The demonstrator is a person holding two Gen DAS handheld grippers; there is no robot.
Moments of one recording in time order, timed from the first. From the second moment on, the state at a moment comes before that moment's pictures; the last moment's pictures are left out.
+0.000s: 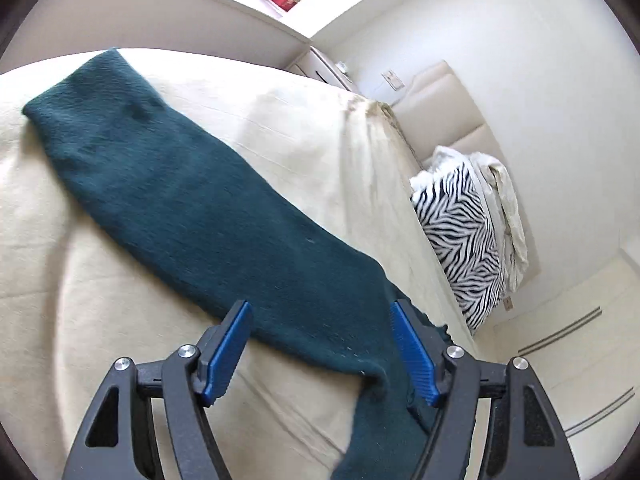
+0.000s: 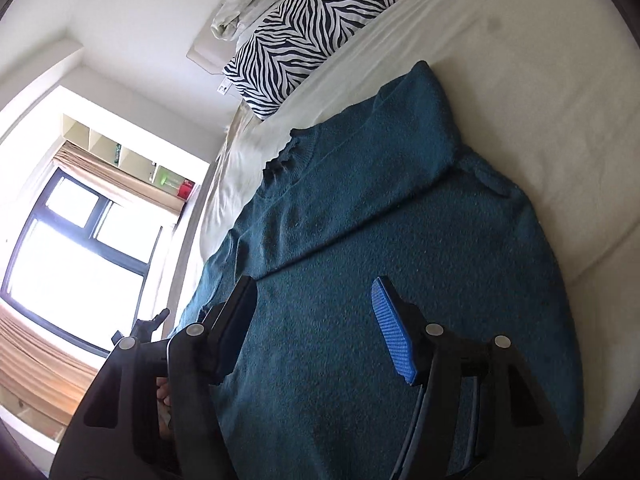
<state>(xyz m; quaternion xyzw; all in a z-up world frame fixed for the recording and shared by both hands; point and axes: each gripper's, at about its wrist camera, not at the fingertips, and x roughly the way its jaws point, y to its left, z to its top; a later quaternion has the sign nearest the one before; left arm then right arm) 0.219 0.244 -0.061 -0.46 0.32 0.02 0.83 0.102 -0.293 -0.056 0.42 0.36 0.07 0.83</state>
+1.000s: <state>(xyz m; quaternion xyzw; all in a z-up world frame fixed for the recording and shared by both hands) 0.253 -0.012 -0.055 0.03 0.38 -0.13 0.92 0.125 -0.227 -0.069 0.43 0.38 0.10 0.81</state>
